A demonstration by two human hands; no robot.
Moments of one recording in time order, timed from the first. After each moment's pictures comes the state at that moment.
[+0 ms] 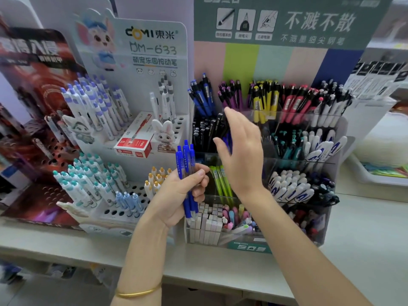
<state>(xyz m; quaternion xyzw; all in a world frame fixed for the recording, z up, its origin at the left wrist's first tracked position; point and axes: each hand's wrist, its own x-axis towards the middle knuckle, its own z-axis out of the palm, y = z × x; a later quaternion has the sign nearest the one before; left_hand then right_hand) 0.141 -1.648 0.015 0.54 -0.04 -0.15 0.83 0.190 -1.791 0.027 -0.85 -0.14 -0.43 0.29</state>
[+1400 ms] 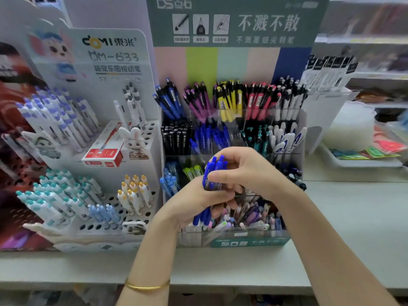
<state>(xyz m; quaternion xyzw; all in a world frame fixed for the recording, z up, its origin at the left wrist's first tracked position) 0.138 -1.709 0.029 0.66 -0.20 -0.28 0.67 0.136 -1.863 0.071 -0.82 -0.14 0.06 0.54</state>
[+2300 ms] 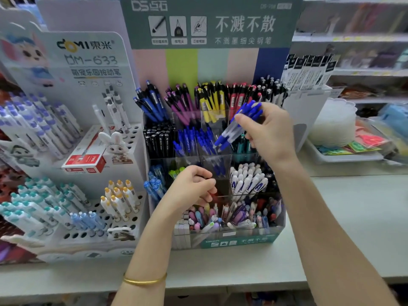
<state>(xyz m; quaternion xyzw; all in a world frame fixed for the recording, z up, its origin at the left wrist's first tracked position) 0.152 -1.734 0.026 0.78 -0.05 -0.18 0.60 0.168 -1.911 0.091 -0.82 -0.02 -0.31 0.48</state>
